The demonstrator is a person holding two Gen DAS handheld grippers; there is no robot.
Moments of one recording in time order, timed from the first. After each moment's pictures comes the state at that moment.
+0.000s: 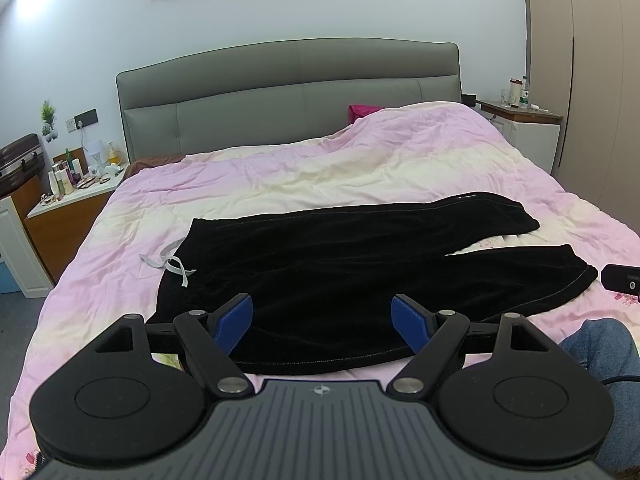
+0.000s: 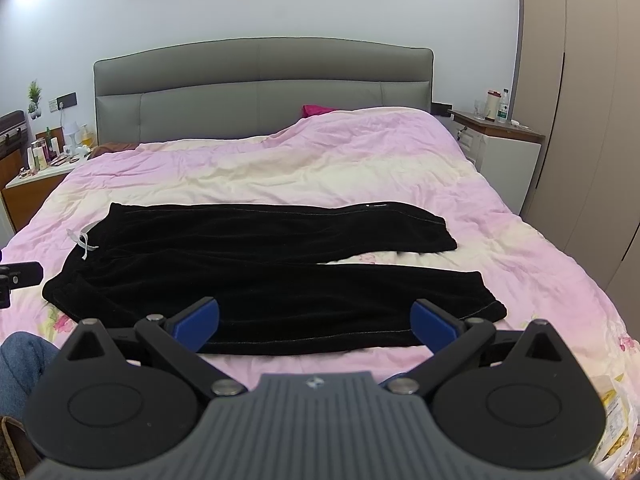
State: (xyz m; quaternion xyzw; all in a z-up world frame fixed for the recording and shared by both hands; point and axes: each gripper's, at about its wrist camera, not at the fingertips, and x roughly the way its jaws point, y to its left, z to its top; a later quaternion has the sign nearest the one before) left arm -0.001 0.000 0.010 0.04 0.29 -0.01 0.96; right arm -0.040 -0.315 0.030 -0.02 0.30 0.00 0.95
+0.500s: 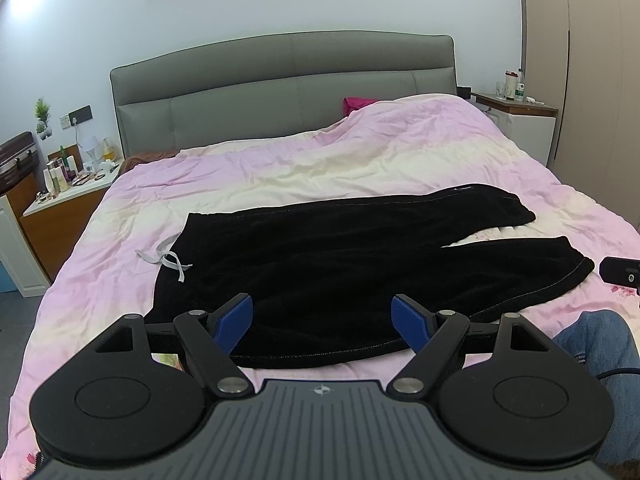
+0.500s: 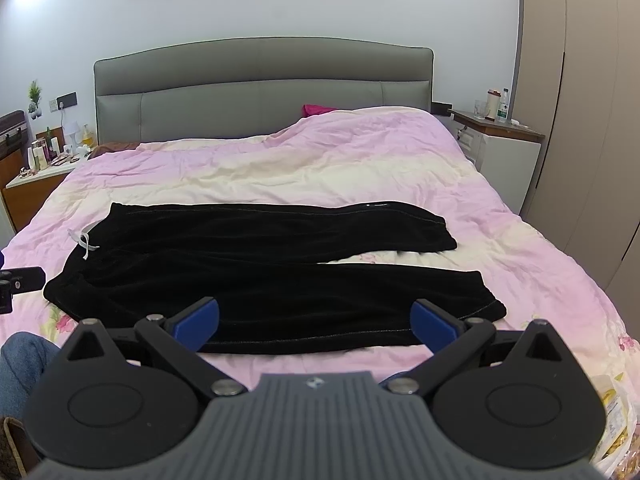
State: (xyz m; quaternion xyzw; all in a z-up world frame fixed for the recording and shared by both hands) left arm 0.001 0.001 0.010 0.05 0.31 -0.02 0.95; right arm -0.040 -0.316 0.032 -0.02 0.30 0.01 0.95
